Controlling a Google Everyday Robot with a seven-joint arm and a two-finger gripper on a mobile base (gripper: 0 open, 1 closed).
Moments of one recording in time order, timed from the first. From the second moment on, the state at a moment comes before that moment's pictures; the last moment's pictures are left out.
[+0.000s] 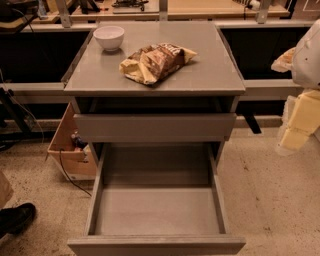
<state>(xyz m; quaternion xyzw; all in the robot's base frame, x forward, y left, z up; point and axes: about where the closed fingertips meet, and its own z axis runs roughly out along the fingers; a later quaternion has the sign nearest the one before) 0.438 -0.217 0.976 -0.60 0.78 -0.03 0.16</state>
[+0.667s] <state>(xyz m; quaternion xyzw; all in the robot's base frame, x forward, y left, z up) 0.495 -0.192 0.962 -0.60 0.78 -0.03 0.21</state>
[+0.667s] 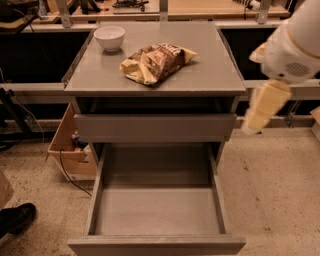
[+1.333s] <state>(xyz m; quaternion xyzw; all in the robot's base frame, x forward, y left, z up) 0.618 -0.116 0.950 -0.61 0.74 -0.03 0.29</state>
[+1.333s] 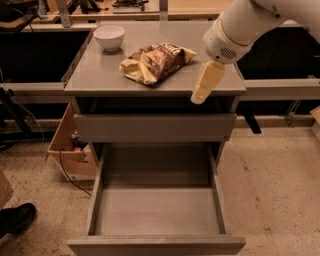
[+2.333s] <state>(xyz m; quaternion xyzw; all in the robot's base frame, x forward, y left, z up) 0.677 -0.058 0.933 -0.58 0.74 0.00 0.34</state>
